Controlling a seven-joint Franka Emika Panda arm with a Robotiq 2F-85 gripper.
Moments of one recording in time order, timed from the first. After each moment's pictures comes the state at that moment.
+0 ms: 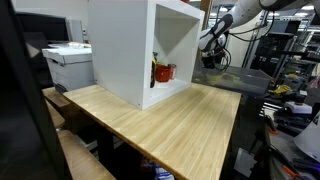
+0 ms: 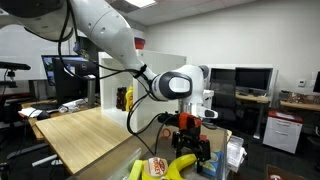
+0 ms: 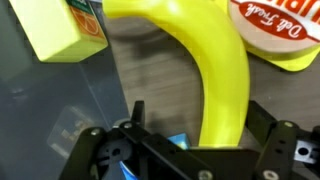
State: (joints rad) arm -0.42 0.78 -0.28 -1.53 -0.09 2.19 -0.26
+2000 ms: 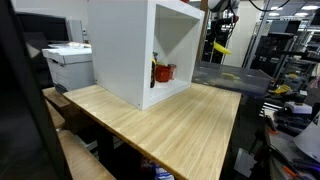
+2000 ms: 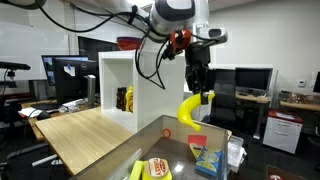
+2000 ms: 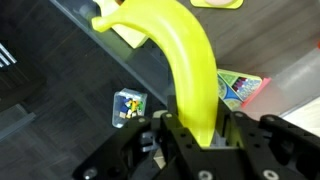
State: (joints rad) arm -0.40 0.46 -0.32 -1.45 -0.10 1.96 0.05
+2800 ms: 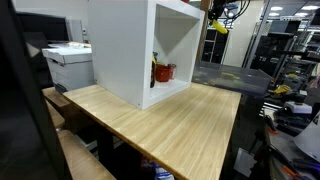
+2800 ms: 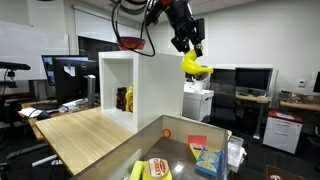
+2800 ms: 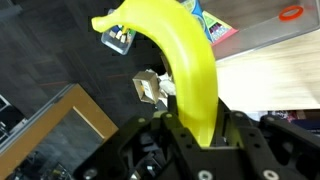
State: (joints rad) arm -0.30 0.14 -0.29 -1.65 -0.23 2.18 -0.13
